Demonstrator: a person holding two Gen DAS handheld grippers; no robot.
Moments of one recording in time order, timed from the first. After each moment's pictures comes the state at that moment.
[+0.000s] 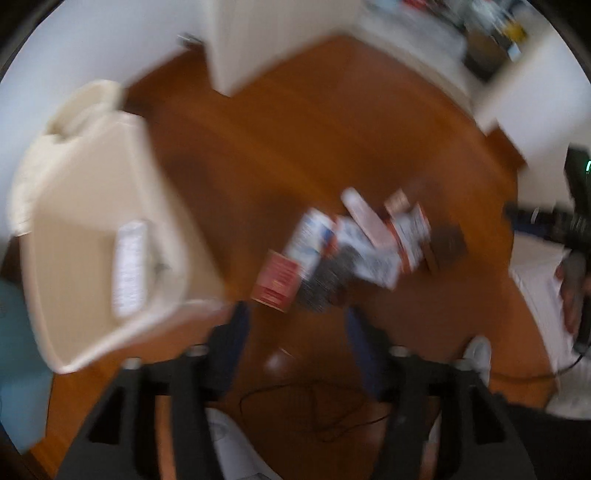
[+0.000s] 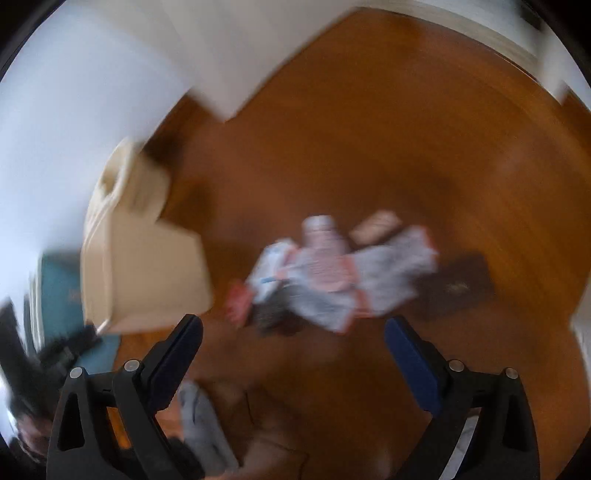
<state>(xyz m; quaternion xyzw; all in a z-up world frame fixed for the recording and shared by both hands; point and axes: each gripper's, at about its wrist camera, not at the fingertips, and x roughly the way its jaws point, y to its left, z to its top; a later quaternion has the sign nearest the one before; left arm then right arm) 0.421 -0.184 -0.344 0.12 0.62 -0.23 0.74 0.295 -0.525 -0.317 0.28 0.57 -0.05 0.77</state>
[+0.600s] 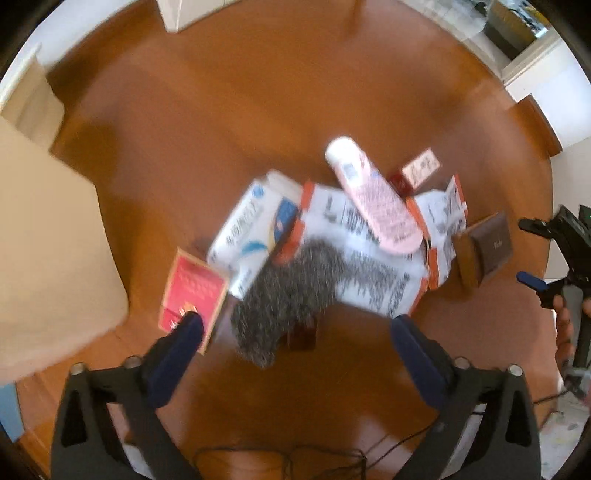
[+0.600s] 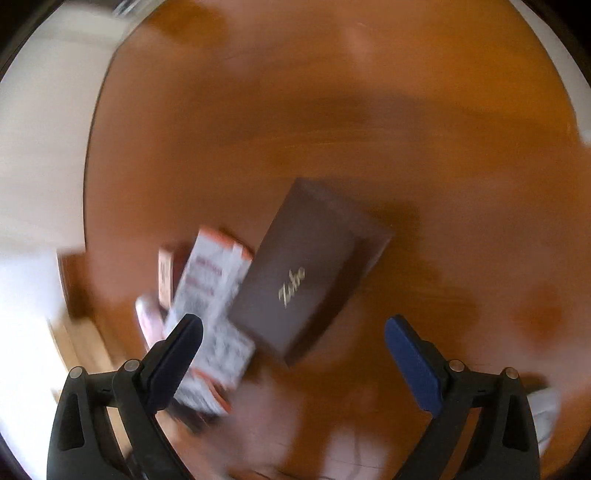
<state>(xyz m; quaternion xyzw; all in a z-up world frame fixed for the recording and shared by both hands) 0.436 -0.284 -0.495 0.12 0.66 -0.21 0.72 0.235 -0.671 -0.519 0.53 0.51 -0.25 0.62</state>
